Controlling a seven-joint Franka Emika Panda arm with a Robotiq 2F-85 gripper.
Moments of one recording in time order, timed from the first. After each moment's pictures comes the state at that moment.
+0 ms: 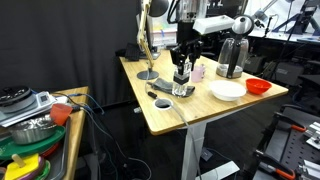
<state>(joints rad) 0.17 -0.01 0.17 -2.33 -0.10 2.37 0.47</state>
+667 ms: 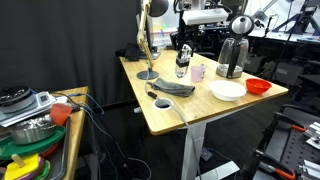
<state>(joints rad) 0.10 0.03 0.09 -2.24 -0.23 2.39 0.79</state>
